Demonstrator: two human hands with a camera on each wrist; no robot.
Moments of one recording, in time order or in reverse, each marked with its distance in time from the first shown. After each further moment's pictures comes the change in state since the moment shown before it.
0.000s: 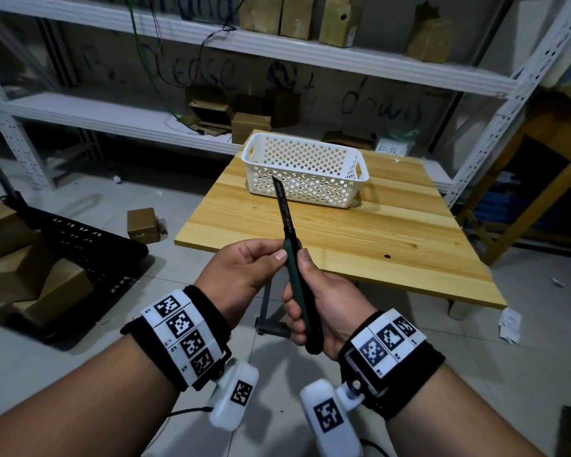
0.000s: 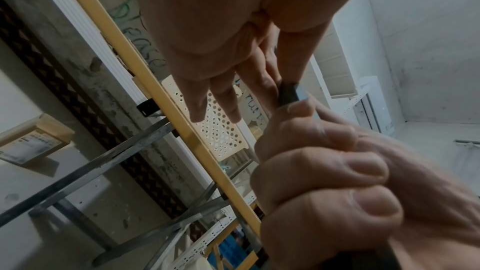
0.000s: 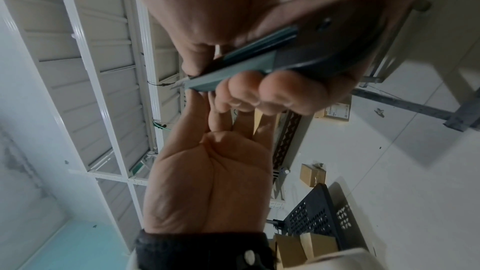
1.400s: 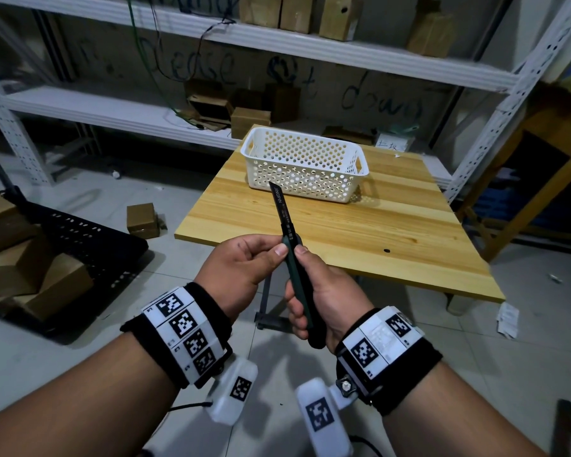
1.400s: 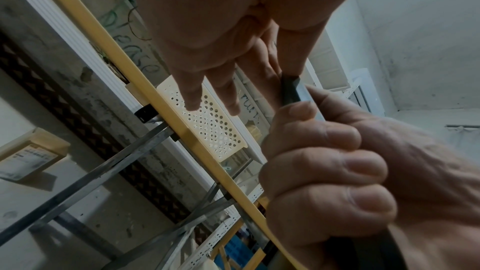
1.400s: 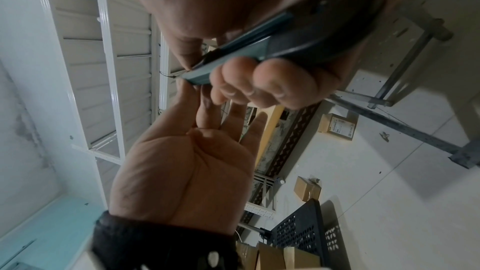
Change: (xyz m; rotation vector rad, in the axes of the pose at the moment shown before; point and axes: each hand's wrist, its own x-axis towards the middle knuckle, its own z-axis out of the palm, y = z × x) left_hand -0.009 0.005 0.004 0.121 0.021 0.107; right_hand 0.000 0.002 0.004 -0.127 0.105 -0.031
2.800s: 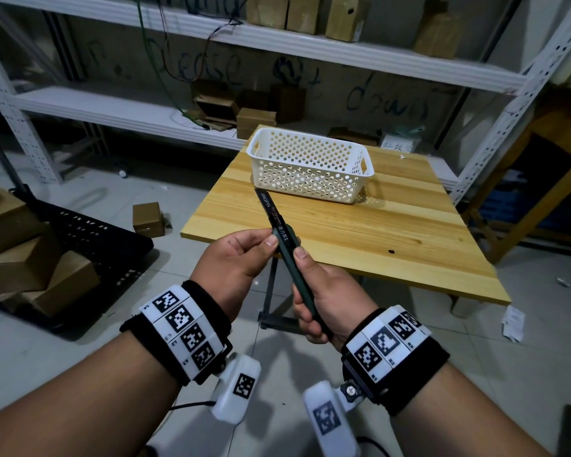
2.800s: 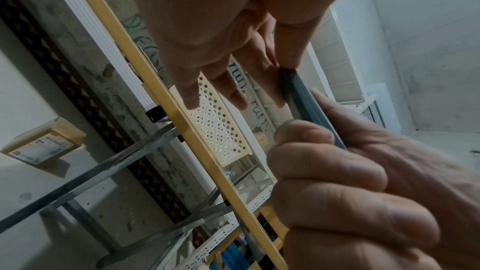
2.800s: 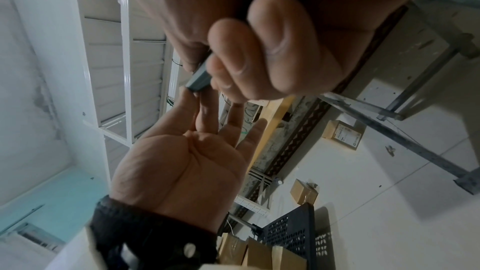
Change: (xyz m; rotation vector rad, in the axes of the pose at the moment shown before) left_hand 0.002 -0.006 -0.011 -0.103 0.079 -0.025; right_hand -0.005 -0.002 -0.003 -0.132 -0.091 -0.078
